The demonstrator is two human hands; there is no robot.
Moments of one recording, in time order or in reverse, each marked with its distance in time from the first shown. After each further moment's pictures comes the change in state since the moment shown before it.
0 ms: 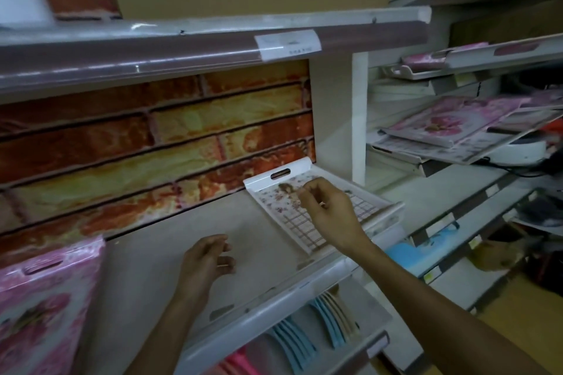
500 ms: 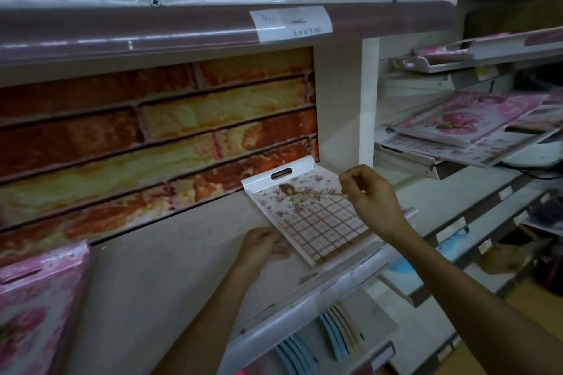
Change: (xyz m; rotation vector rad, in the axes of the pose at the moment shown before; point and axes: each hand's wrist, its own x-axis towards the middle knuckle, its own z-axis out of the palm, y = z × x) left_hand 0.065 -0.022 0.104 0.050 -0.250 -0.232; right_hand 0.045 0.048 -0.051 -0.110 0.126 0.052
